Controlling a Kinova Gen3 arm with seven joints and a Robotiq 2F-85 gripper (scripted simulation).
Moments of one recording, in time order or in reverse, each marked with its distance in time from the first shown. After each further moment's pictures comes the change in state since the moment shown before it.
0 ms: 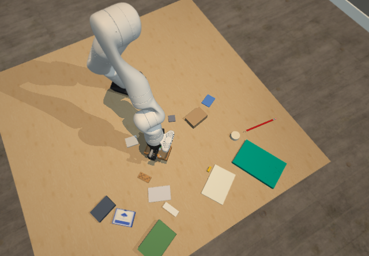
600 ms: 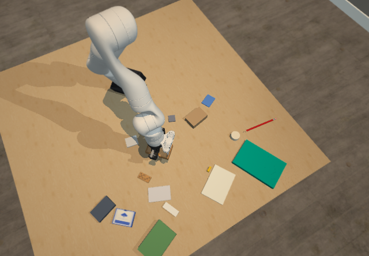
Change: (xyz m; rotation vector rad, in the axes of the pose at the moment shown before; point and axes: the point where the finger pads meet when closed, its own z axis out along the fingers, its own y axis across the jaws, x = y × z) arm 0.003 -0.006 -0.001 0.056 0.001 -0.018
